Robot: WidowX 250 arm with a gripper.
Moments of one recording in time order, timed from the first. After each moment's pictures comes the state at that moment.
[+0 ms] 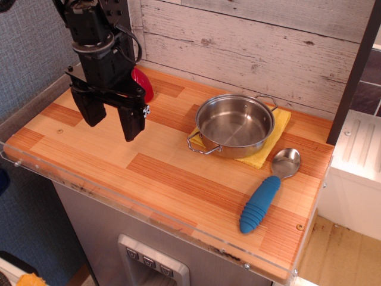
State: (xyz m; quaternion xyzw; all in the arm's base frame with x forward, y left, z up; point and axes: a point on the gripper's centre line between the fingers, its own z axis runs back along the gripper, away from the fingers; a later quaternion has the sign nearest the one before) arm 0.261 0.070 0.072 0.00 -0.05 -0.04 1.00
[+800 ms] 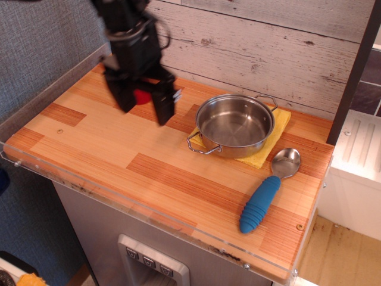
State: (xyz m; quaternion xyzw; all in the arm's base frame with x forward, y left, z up) arm 0.299 0.042 0.080 -0.03 -0.08 -0.06 0.99
